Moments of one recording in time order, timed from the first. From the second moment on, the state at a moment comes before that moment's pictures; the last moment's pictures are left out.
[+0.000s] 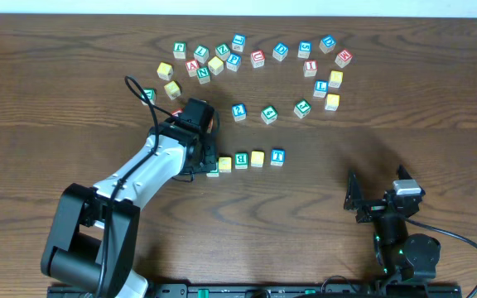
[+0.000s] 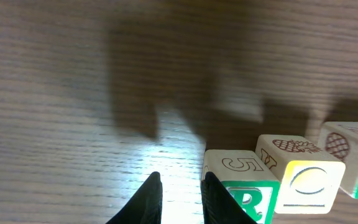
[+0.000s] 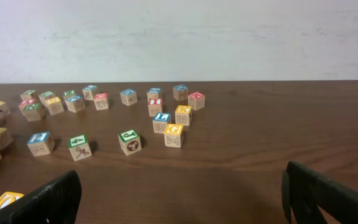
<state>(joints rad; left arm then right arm) -0.38 1.71 1.01 -0.66 0.02 -0.46 -0.01 0.01 0.01 -0.06 -0.12 0.04</state>
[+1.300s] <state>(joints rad) -0.44 1.71 1.24 -0.78 0.03 -0.40 -0.01 0.01 0.01 -0.06 -0.12 0.04</state>
